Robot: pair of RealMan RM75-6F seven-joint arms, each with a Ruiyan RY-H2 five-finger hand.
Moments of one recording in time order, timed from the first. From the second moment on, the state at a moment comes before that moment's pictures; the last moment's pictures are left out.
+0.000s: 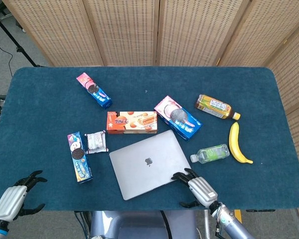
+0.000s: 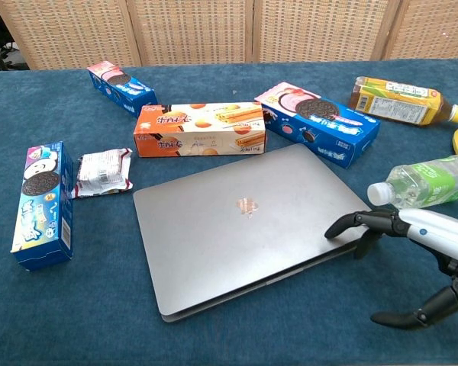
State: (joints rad) left arm -0.04 -1.09 0.16 -1.75 1.59 1.34 -0.13; right arm 0.37 -1.51 -0.13 -1.56 -1.63 1.13 0.20
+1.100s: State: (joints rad) left arm -0.04 -1.09 0.16 -1.75 1.59 1.35 -0.13; right arm 0.41 -1.45 -0.08 -1.65 -1.63 1.12 0.13
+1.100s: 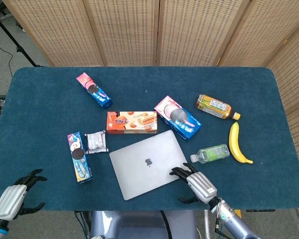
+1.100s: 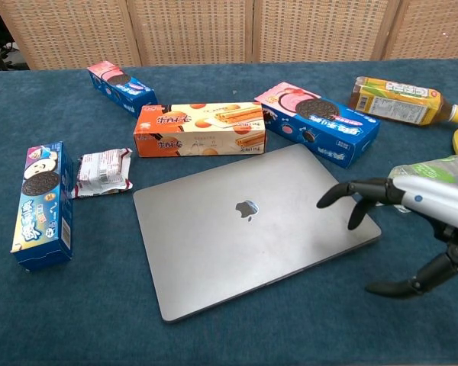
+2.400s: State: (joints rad) left arm 0.00 -1.23 -0.02 -1.71 1.59 1.62 -0.20; right arm 0.03 -1.04 -0.04 -1.71 -1.67 1.82 0.44
